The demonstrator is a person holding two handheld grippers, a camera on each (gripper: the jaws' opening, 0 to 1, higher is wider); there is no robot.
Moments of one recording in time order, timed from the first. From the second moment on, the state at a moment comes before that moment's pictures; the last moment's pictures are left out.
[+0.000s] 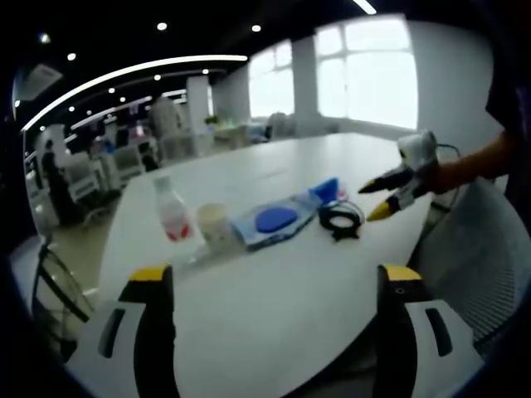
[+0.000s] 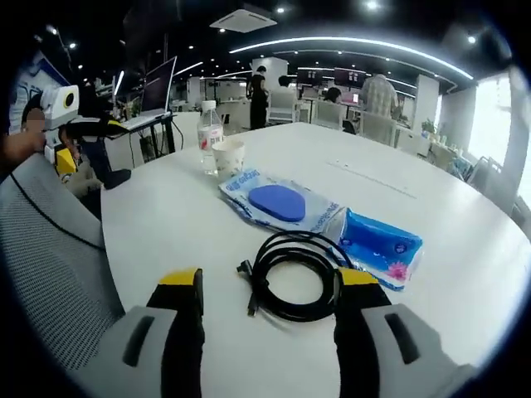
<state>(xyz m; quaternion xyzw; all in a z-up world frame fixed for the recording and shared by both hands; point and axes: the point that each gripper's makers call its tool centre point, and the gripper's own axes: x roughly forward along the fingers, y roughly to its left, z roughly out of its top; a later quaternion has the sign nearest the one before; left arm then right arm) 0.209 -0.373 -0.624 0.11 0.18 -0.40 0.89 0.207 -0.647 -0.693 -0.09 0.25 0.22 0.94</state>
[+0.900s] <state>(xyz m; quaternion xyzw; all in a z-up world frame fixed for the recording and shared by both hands) 0.208 -0.374 -0.622 0.10 0.18 -0.40 0.89 0.167 -0.671 -0.656 -0.04 0.23 0.15 0.96</state>
